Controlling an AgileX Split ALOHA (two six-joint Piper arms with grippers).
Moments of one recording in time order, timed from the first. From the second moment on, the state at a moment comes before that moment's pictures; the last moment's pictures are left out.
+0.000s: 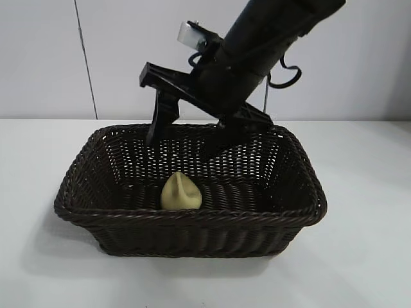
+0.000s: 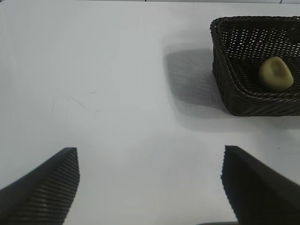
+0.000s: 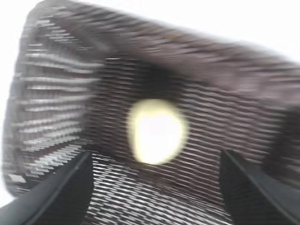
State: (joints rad) left arm -0.06 -0.01 -0.48 -0.06 1.12 0.06; right arm 0.54 1.92 -1.47 0.40 0.78 0.06
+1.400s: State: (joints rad) left arm -0.06 -0.01 -0.48 -0.06 1.12 0.06; right arm 0.06 1.84 -1.59 -0.06 1.22 0.09
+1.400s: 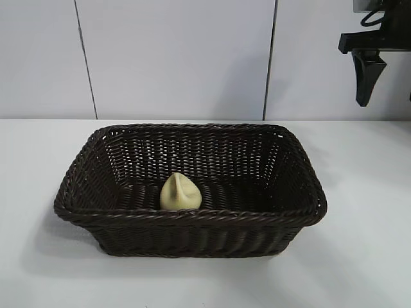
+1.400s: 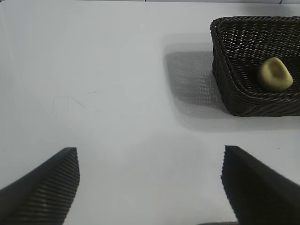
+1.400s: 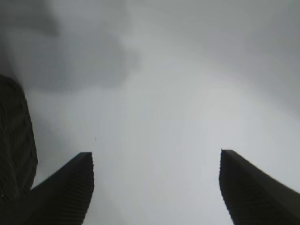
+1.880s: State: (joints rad) left arm -0.06 -0.01 -0.48 -0.06 1.12 0.06; right arm 0.06 1.40 -1.17 -0.06 1.22 0.08
